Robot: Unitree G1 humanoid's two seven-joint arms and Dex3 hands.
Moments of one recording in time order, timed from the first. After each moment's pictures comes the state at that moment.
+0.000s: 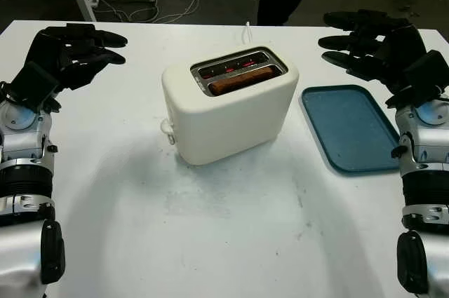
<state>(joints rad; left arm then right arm) -0.68 0.54 0.24 0.72 -0.12 -0.51 -0.47 -0.62 -0.47 -0.19 0.44 0.10 -0.20 0.39</state>
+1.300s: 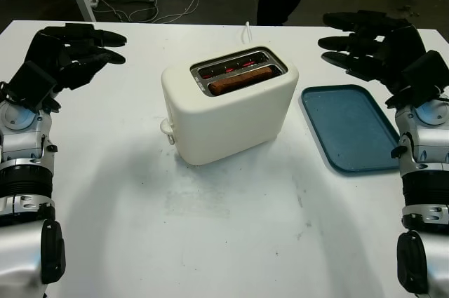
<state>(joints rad) -0.68 0.54 0.24 0.72 -0.14 -0.51 -0.47 -0.62 -0.47 -0.19 0.44 0.09 -0.20 0.38</state>
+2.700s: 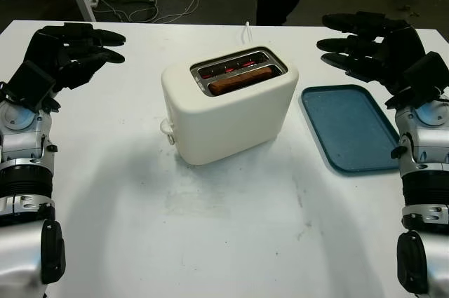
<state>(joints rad) -0.68 0.54 0.24 0.72 -0.14 -0.51 -0.46 -0.62 -0.47 -0.19 0.44 0.10 -0.21 0.40</state>
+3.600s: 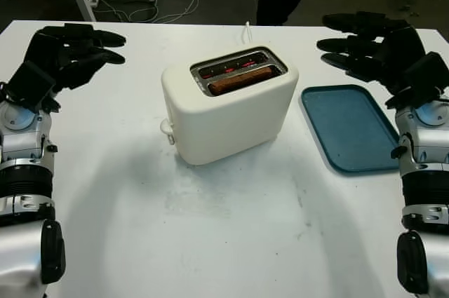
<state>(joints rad) -0.68 0.54 0.24 0.72 -0.14 -0.51 -0.47 -0.62 -0.47 -0.19 0.44 0.10 -0.21 0.40</state>
